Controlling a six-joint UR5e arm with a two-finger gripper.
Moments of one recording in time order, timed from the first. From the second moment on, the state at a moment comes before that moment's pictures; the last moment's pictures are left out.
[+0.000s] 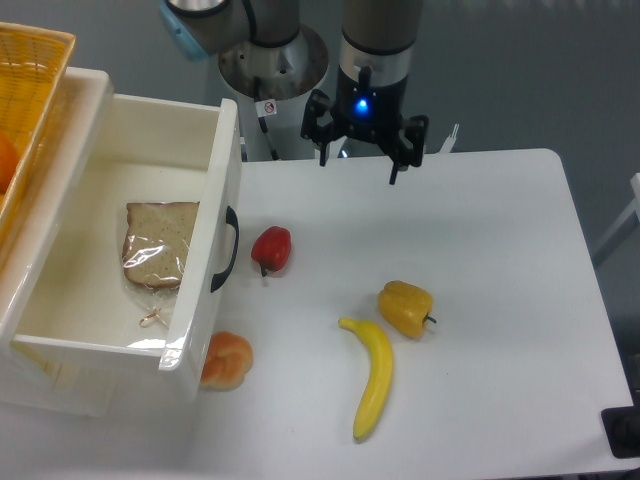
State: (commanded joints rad) arm 2.60 -1.60 -1.60 -1.43 1.47 0.88
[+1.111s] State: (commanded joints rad) arm 2.57 -1.75 -1.63 -1.42 1.47 0.73
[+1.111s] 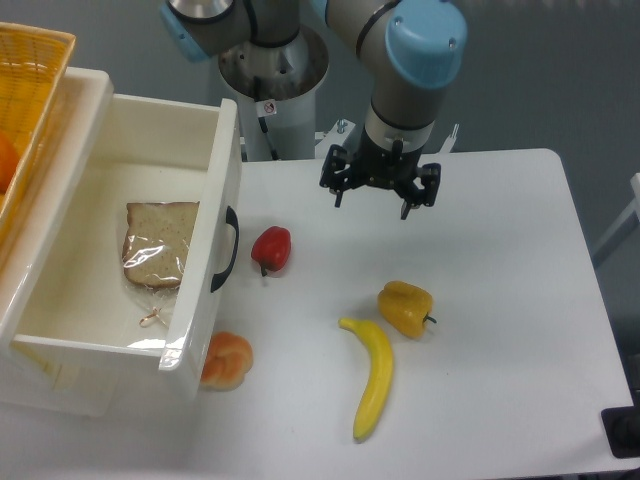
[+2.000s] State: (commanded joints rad) arm 2.50 -1.92 -1.61 -1.43 1.37 0.65
